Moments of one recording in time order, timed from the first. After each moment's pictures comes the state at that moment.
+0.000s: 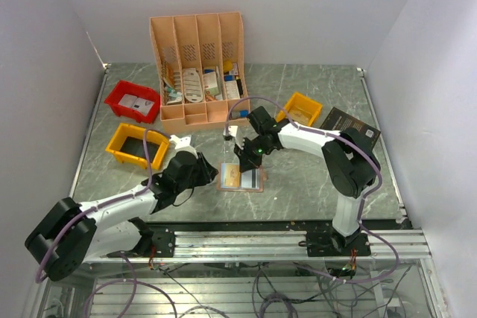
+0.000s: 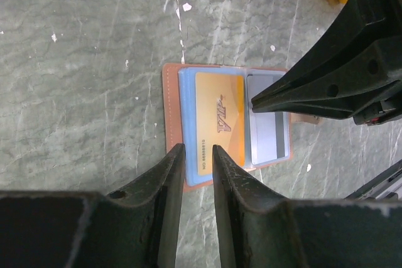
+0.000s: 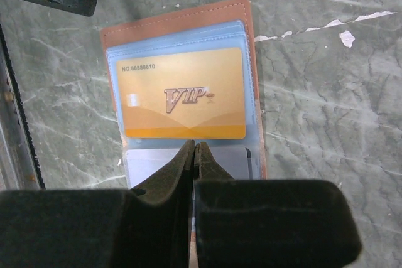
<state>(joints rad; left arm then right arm) -0.73 1.08 0.33 0.20 -0.12 -0.82 0.66 1.88 1.18 -0.46 -0.65 -0.53</state>
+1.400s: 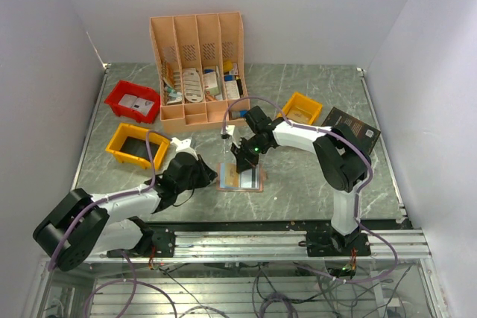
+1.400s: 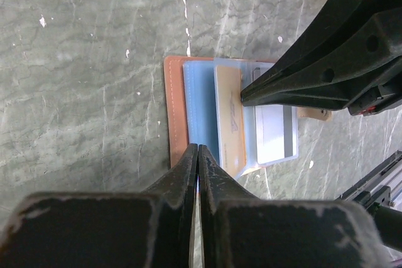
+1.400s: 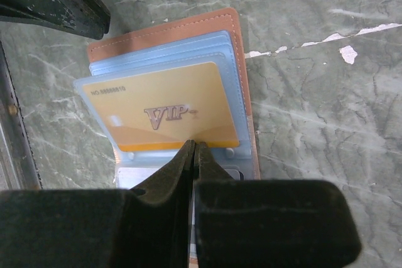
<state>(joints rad) -0.70 1.18 0.29 0.34 -0.05 -0.84 0.66 1.97 1.24 -0.47 -0.68 -0.49</state>
